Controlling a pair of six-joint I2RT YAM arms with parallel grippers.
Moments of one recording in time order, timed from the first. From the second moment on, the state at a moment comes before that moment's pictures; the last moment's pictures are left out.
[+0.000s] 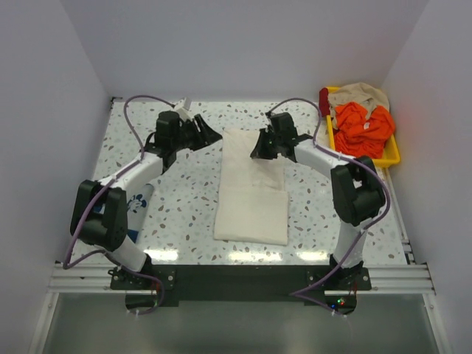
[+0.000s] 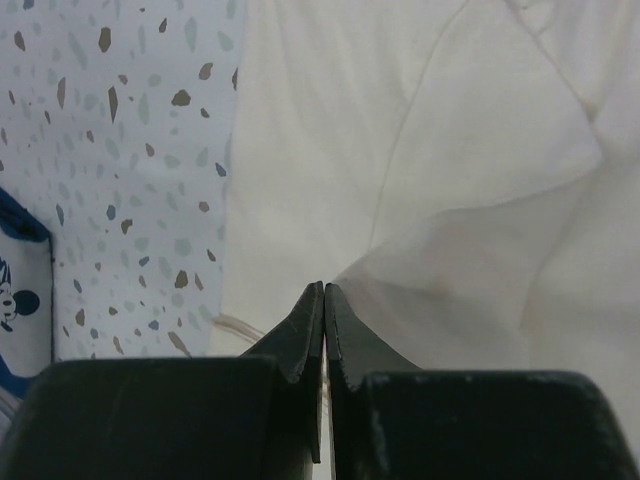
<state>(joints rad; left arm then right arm) -0.28 1.62 1.07 0.14 0.38 -0.68 0.41 1.88 1.32 -0.20 -0.22 0.55</state>
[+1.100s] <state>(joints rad) -0.33 1.55 0.92 0.13 0.37 -0.71 0.51 2.10 1.50 -0.19 -0.19 0.60</state>
